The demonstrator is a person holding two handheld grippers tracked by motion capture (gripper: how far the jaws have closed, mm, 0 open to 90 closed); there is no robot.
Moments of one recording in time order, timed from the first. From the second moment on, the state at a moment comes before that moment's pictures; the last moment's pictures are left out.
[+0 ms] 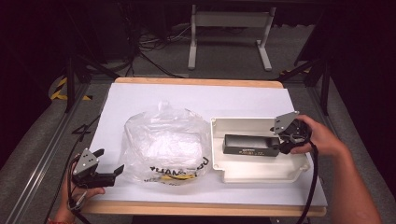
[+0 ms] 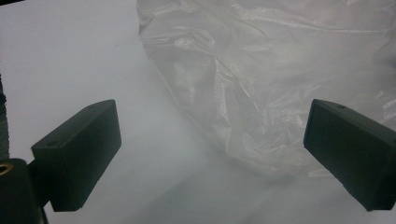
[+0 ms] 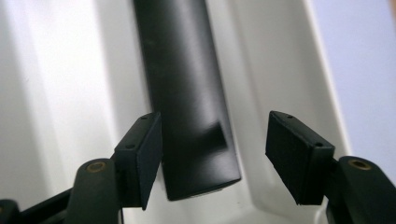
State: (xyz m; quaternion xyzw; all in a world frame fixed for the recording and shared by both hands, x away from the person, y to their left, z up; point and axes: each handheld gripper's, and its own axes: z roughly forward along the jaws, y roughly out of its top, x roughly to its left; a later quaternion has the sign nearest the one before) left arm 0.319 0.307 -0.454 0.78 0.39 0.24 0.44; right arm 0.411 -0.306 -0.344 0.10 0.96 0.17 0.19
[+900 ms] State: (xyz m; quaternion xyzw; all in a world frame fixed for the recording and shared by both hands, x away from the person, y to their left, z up) left arm 0.319 0.309 -0.454 0.77 0.39 0.24 0.44; right arm 0.381 -0.316 -0.328 0.21 0.90 0.28 0.26
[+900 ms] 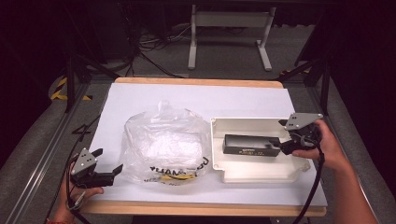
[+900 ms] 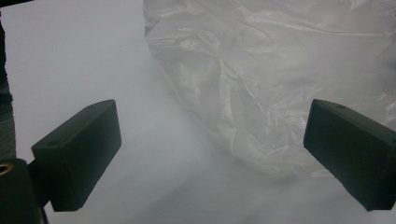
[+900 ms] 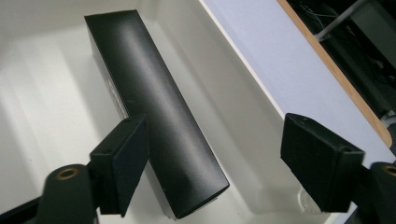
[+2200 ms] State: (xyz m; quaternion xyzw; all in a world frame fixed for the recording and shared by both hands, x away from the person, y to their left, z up) left arm 0.320 0.309 -0.455 0.78 0.39 0.24 0.43; right arm 0.340 -0.351 -0.351 0.31 0.84 0.30 0.31
